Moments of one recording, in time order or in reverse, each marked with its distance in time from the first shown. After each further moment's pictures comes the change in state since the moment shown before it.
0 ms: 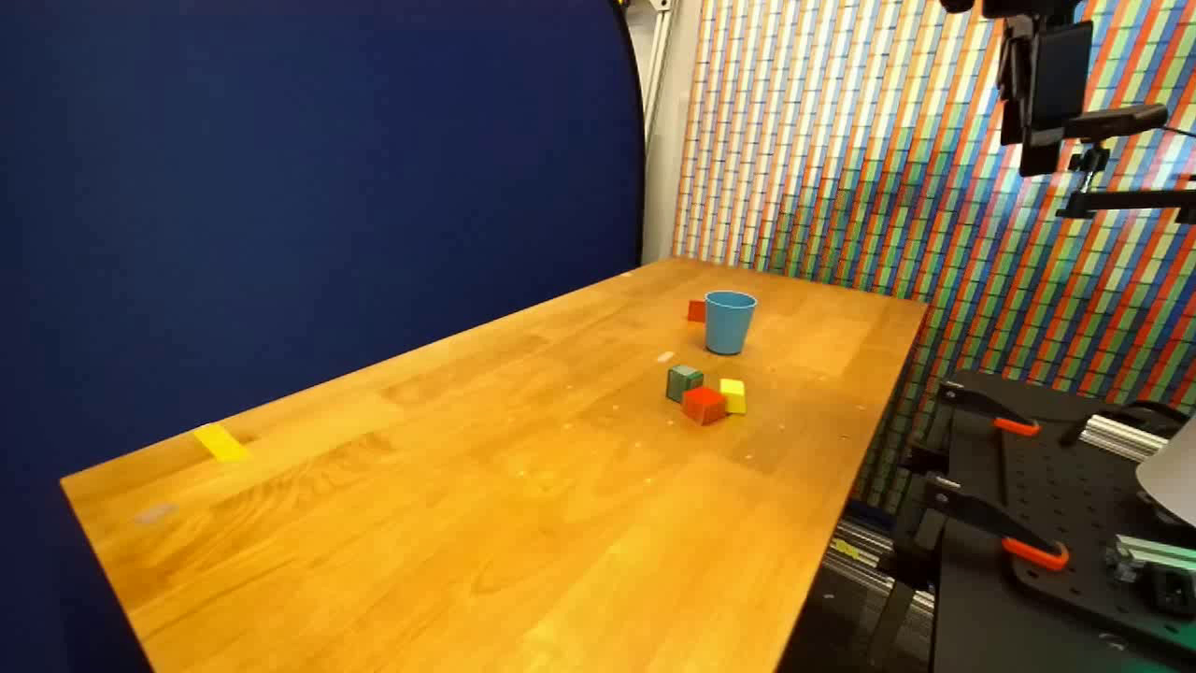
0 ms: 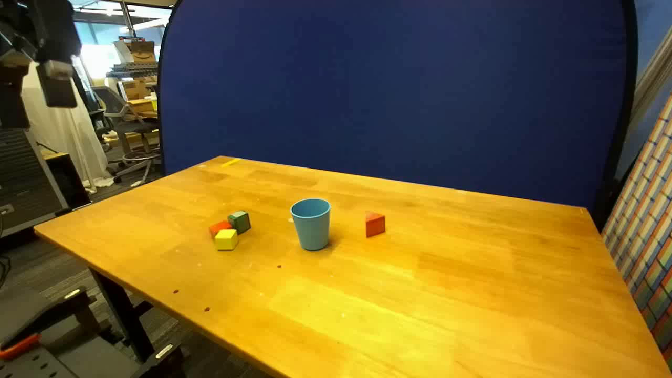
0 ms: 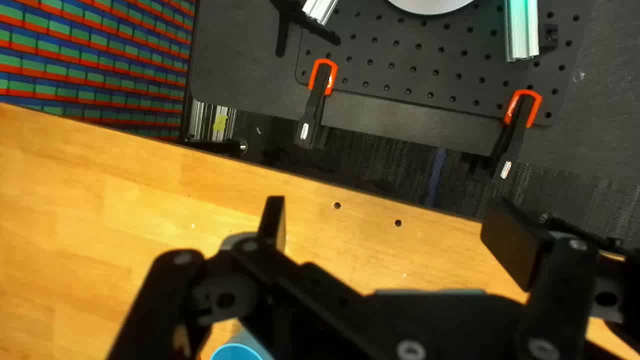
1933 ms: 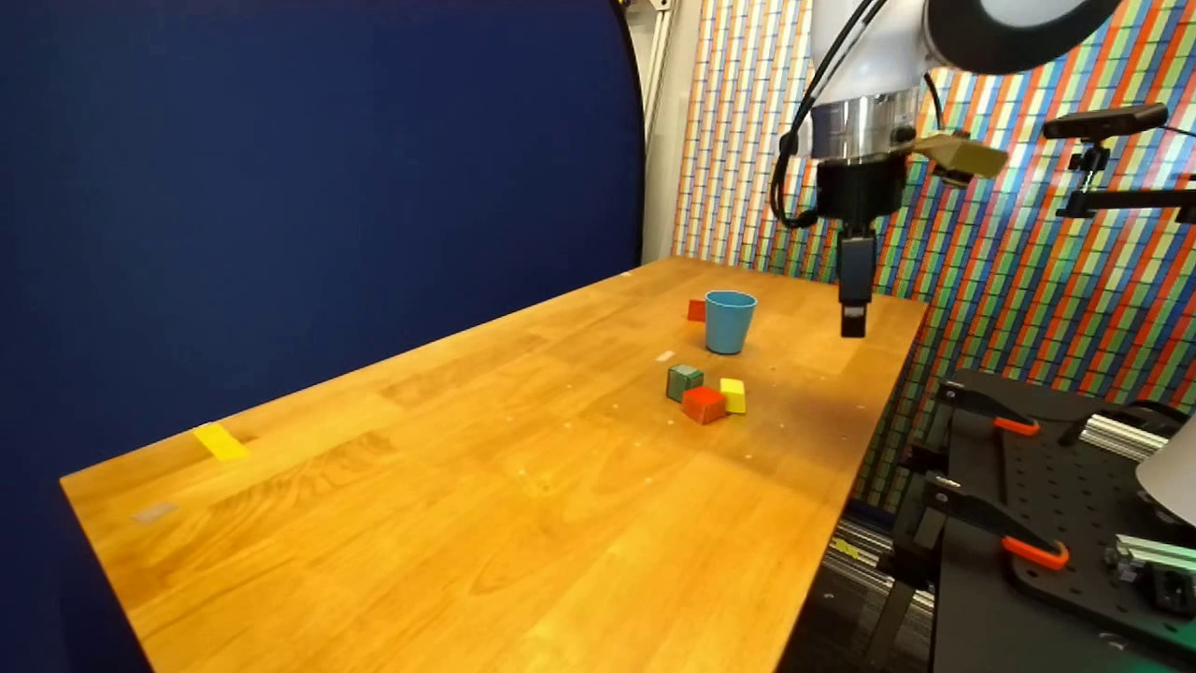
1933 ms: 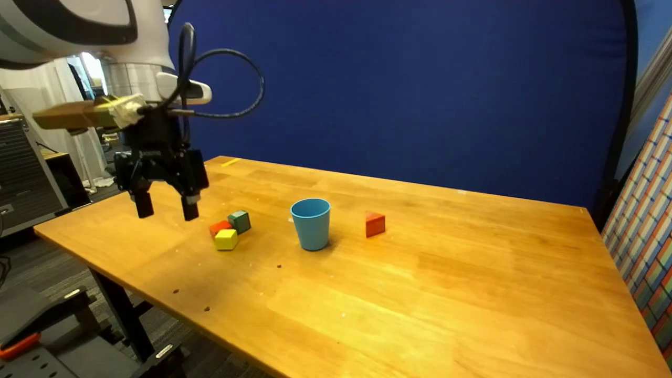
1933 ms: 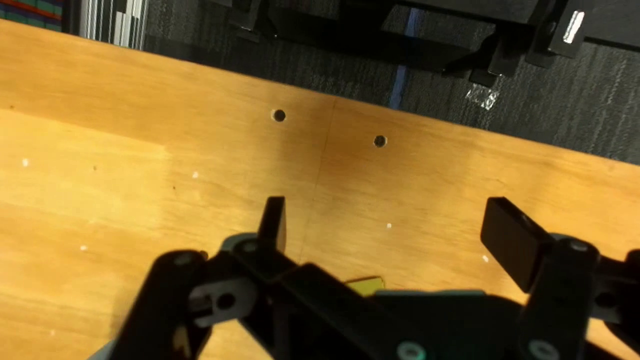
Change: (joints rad) arm -0.006 0.641 -0.124 -0.018 0.007 0.722 -0.036
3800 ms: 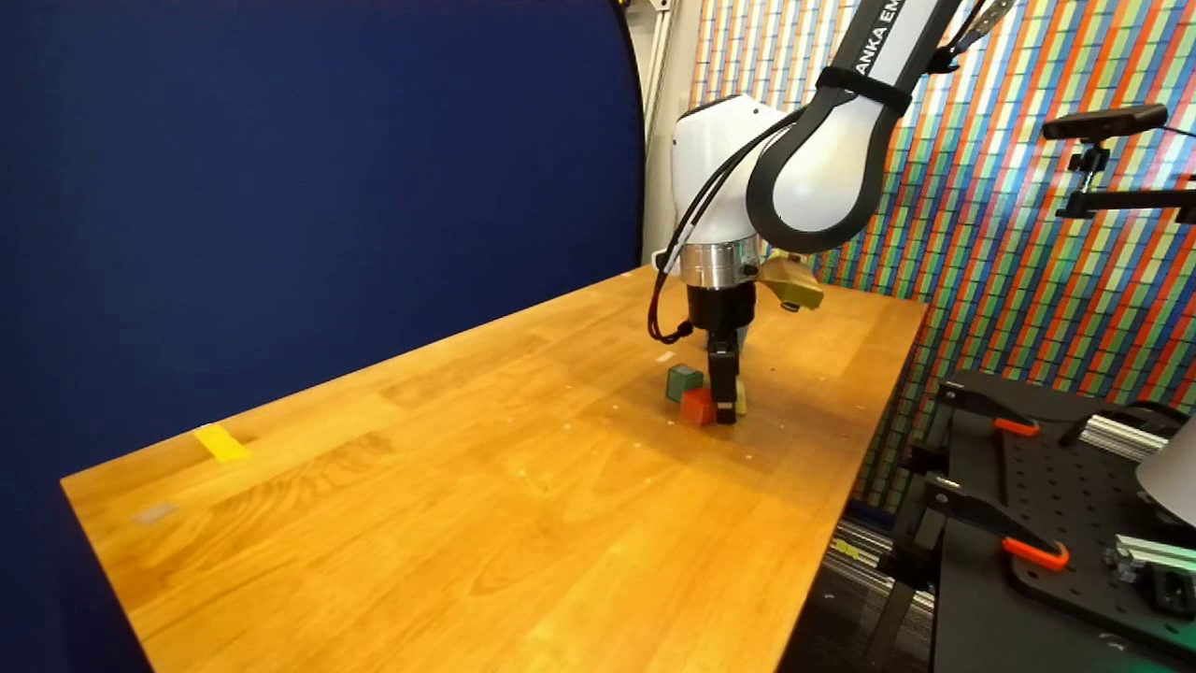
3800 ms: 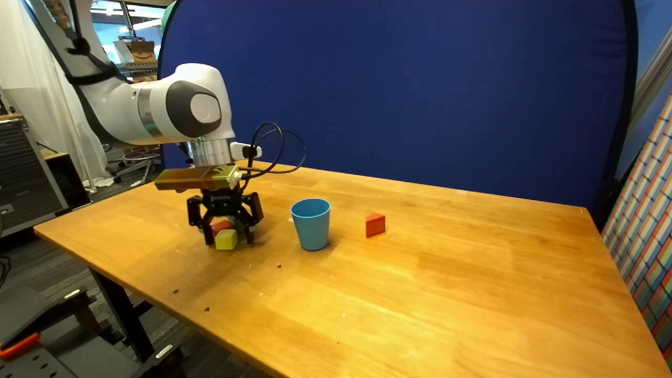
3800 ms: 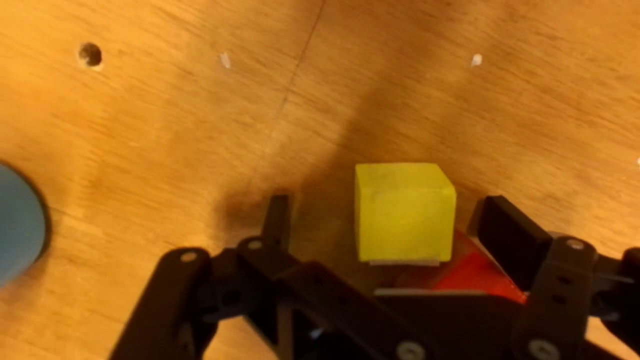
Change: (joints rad) arm 0.048 0.619 -0.030 0.390 -0.124 0.243 -0.055
